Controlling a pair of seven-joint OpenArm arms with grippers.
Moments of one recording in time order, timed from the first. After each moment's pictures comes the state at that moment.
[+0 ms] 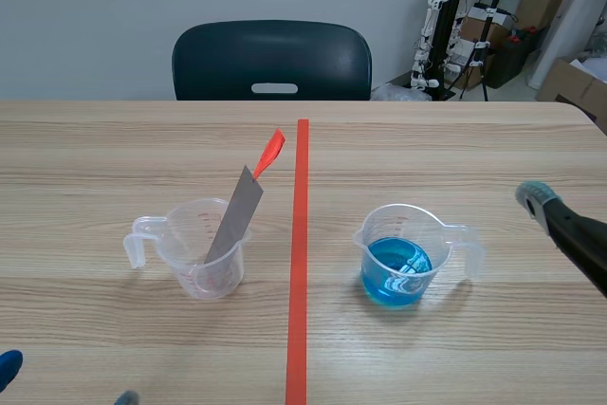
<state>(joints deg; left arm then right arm) 33.5 -2.4 -14.2 55.1 22.0 -17.4 -88.8 -73.3 49.8 31.7 133.9 15.1 7.1 13.1</state>
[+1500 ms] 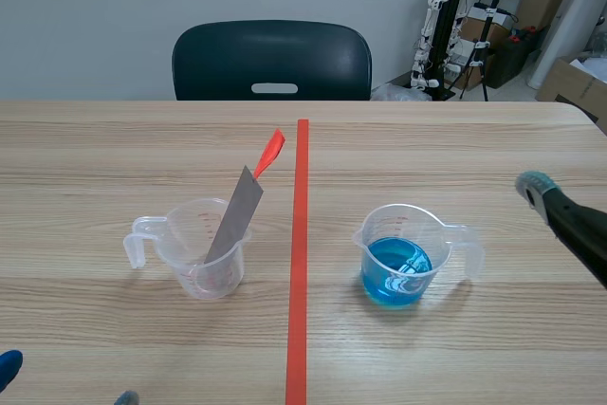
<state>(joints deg) 33.5 -2.4 -14.2 55.1 22.0 -17.4 -88.8 -72.0 49.8 31.7 133.9 15.1 7.3 12.9</state>
